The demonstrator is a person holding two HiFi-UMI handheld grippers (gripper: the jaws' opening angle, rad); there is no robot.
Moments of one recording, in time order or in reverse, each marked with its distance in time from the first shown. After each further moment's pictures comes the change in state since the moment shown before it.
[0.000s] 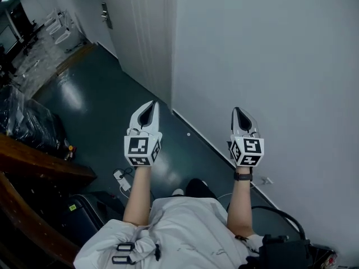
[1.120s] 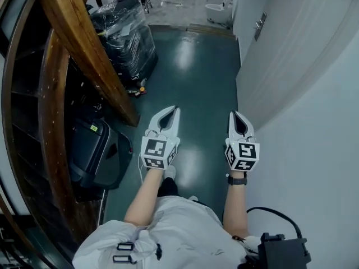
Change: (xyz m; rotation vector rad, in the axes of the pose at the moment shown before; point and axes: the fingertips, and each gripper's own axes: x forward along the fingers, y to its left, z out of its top) left arm -0.103 0.170 -0.002 0.046 0.054 0.830; right arm 0.222 0.311 0.049 0.002 -0.101 0.957
